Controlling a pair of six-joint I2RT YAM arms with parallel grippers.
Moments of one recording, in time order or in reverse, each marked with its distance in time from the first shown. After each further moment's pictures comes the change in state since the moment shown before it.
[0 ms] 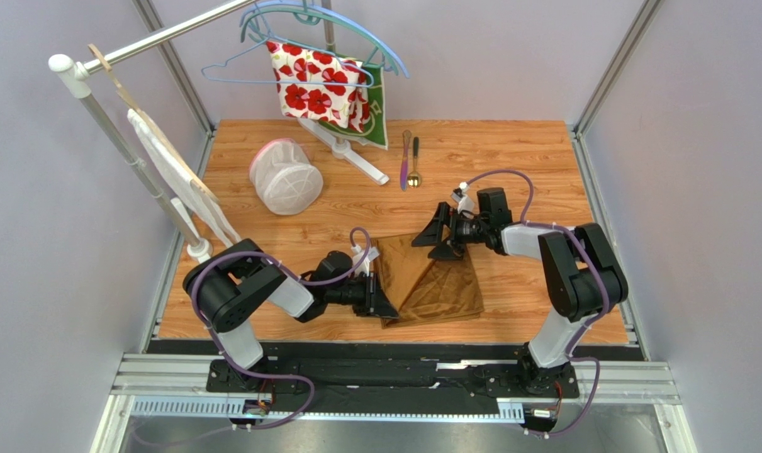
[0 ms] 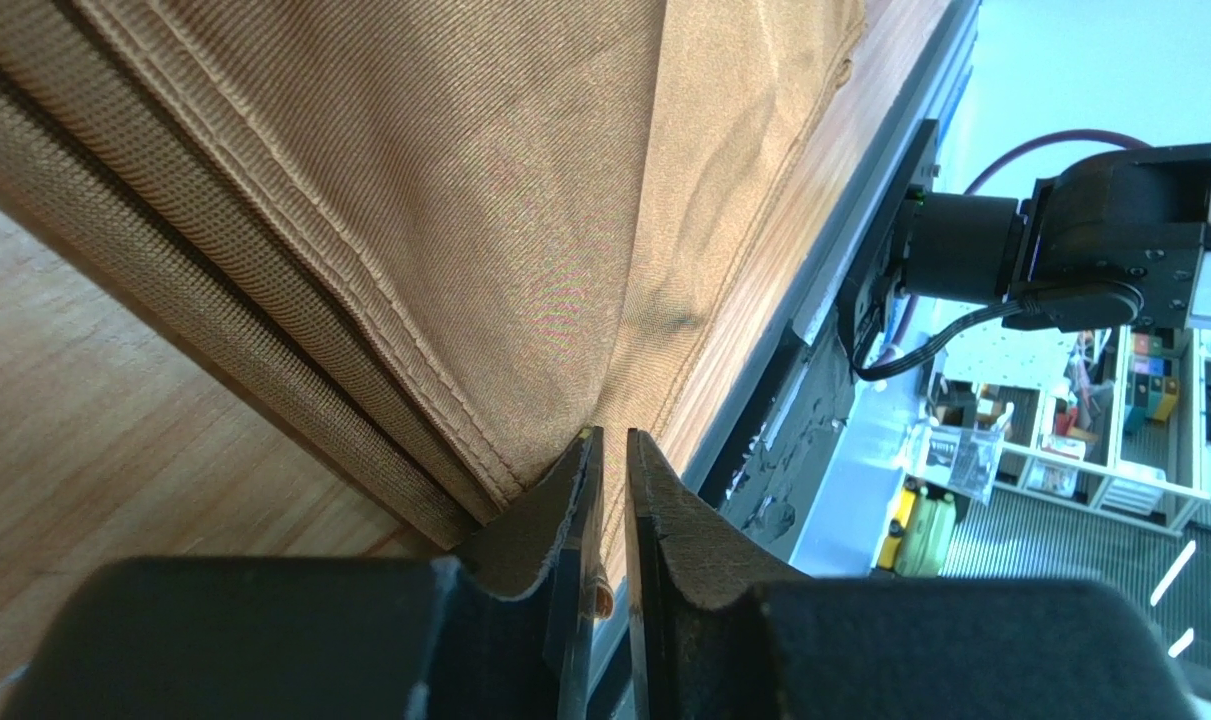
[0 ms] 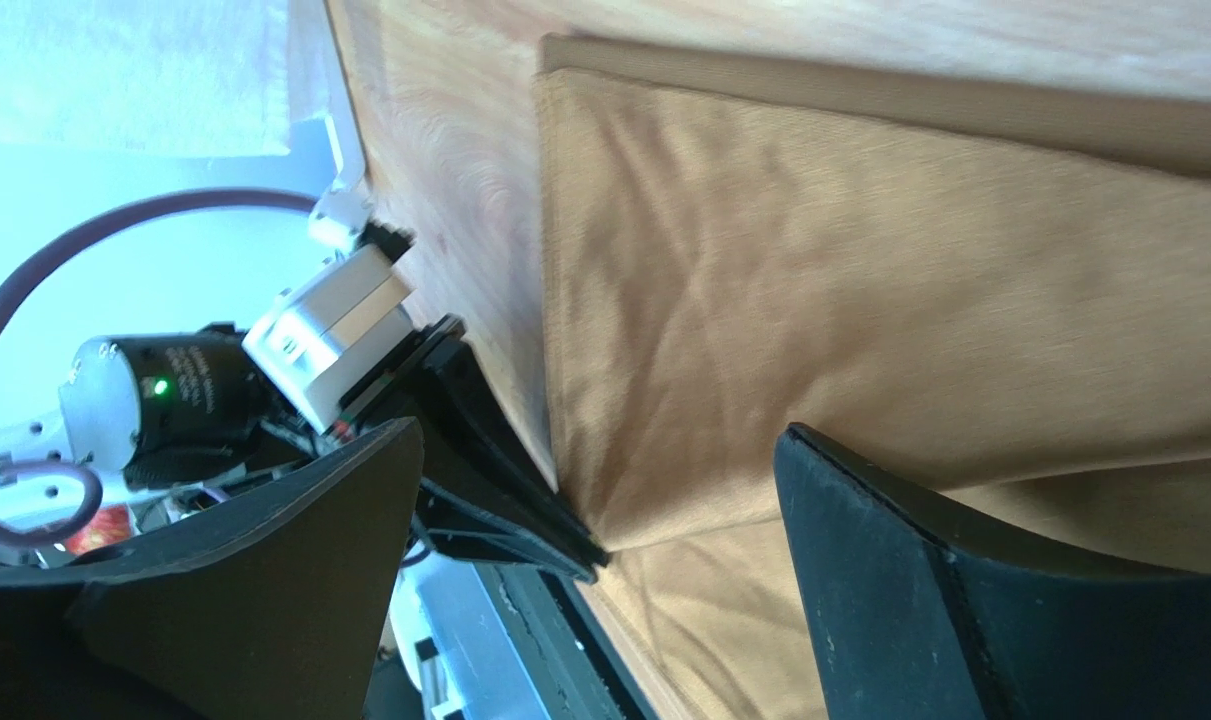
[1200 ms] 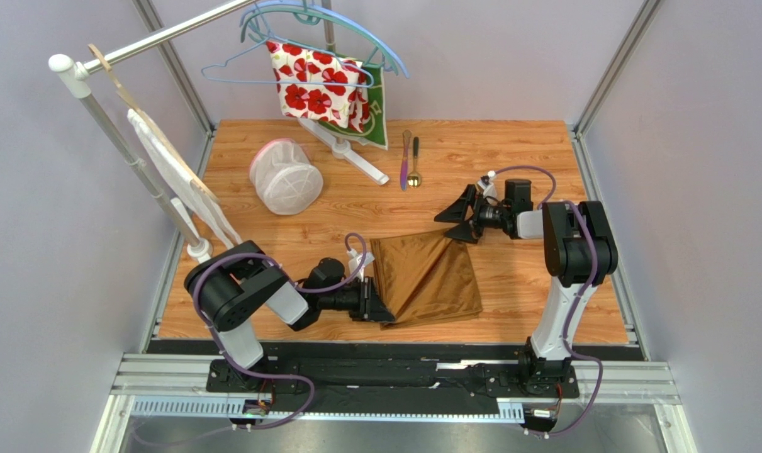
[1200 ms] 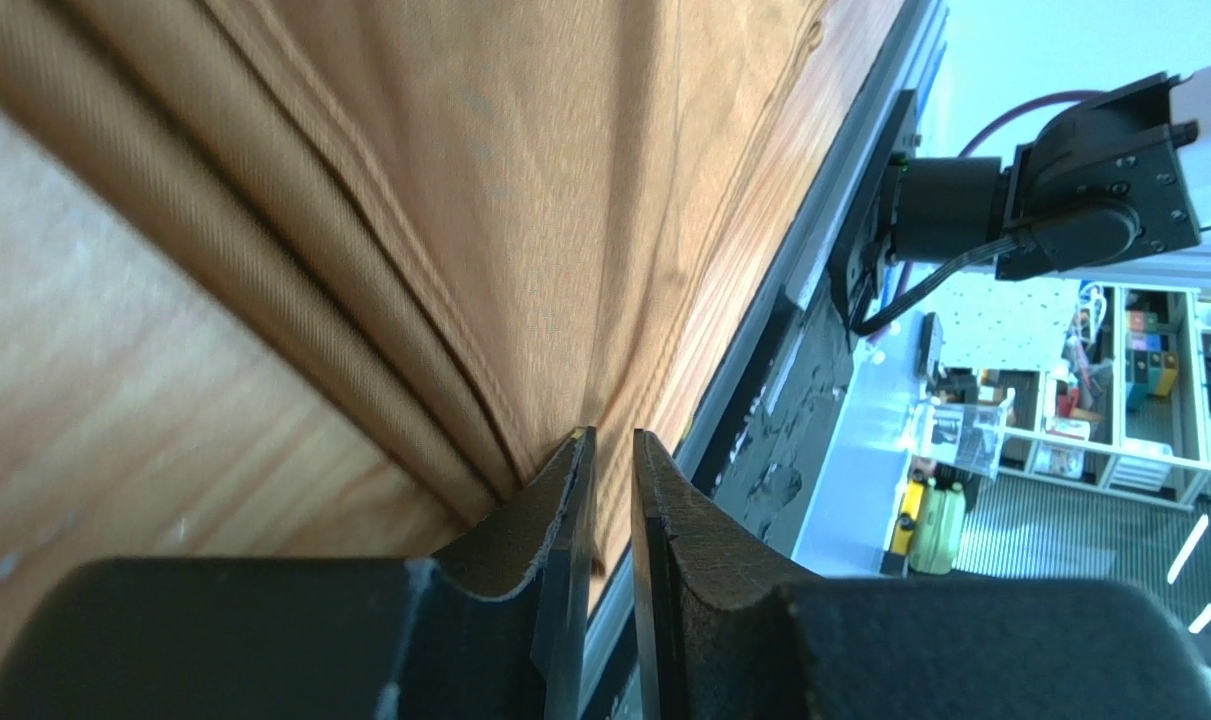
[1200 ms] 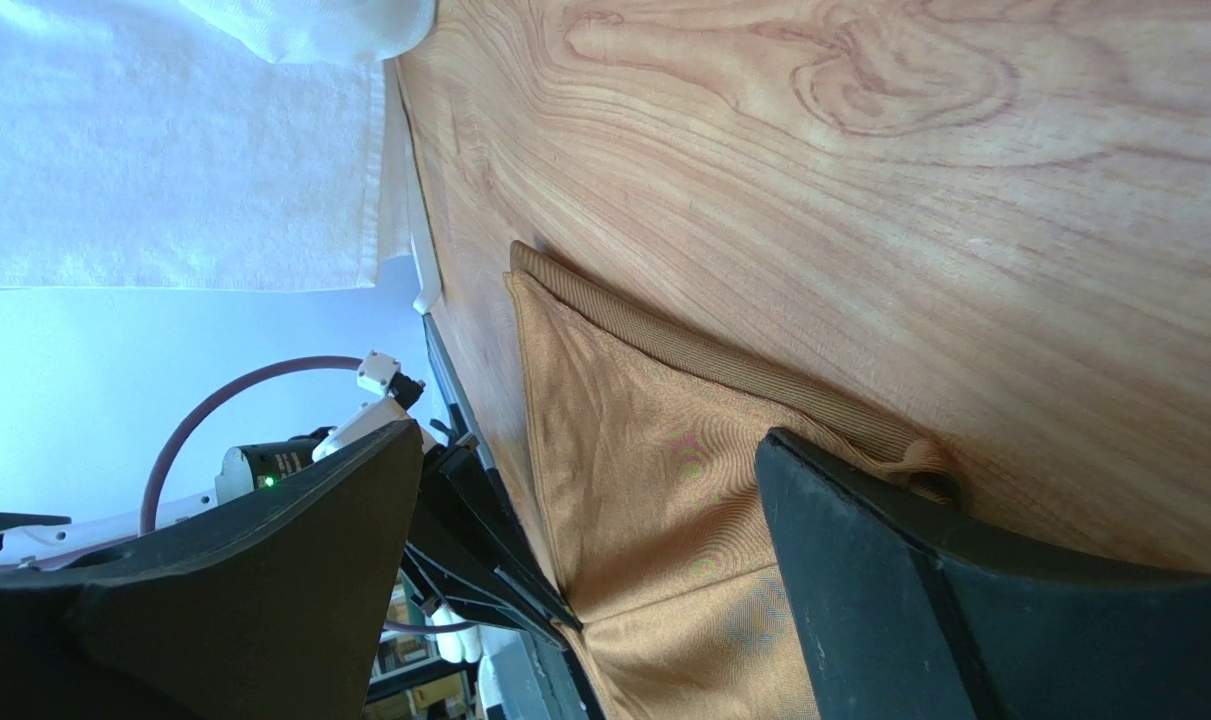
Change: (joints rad) left arm 0.000 0.017 -0.087 0.173 0.019 0.004; right arm -0.227 0.264 0.137 0.164 -0.162 0.065
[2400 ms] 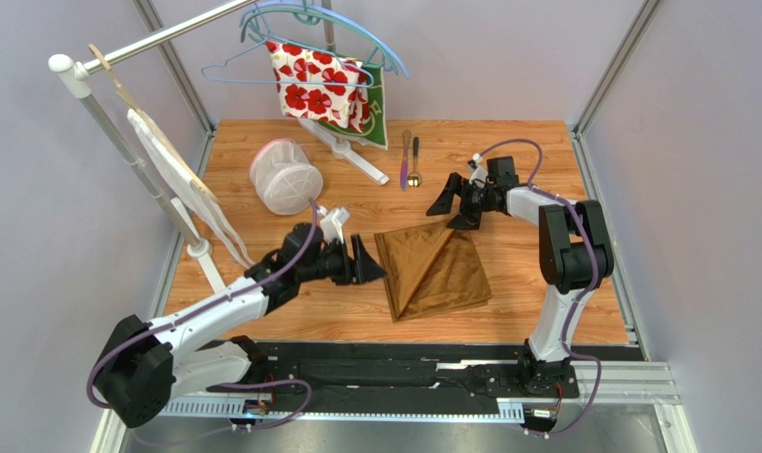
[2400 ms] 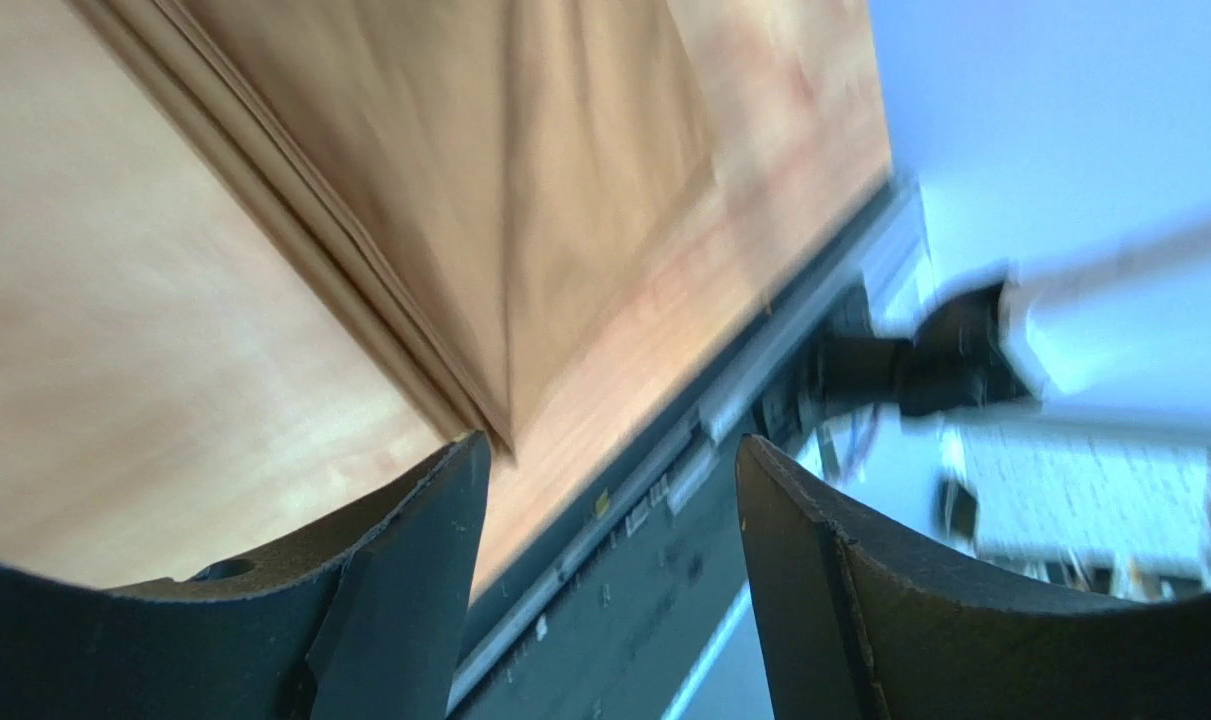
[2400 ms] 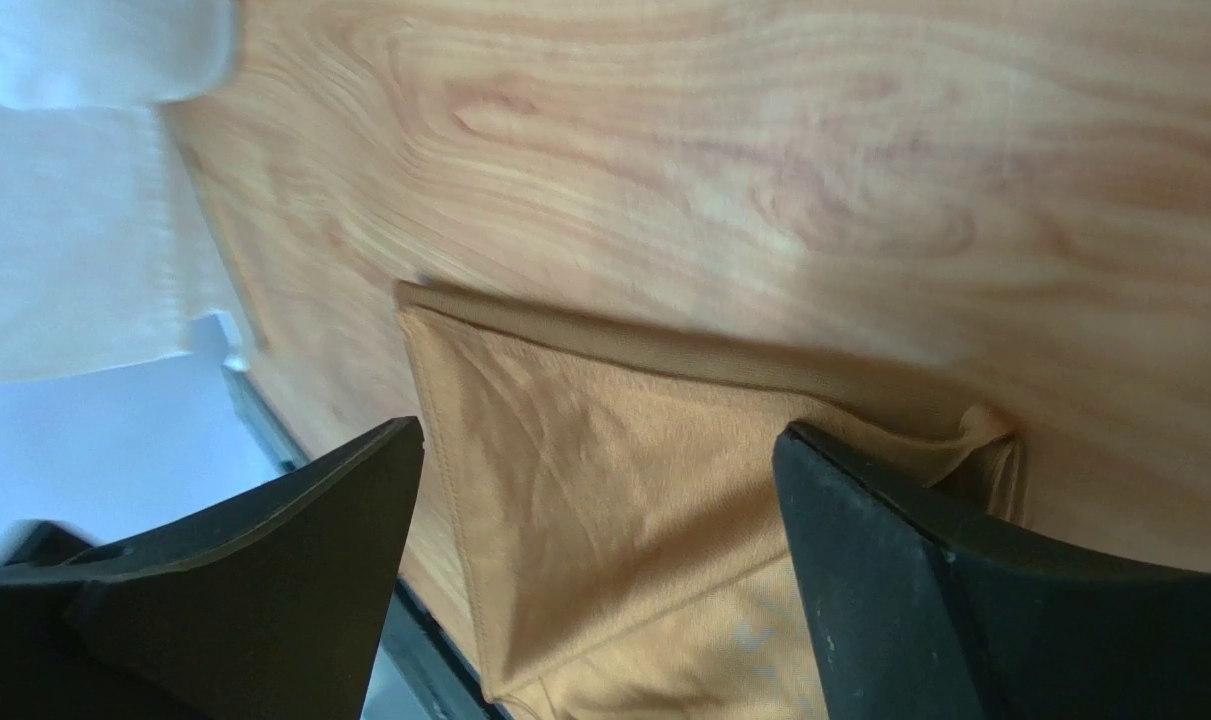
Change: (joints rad) left arm 0.063 -0.673 0.187 -0.829 -0.221 0.104; right arm 0.091 -0.021 0.243 -0.430 0.267 -0.219
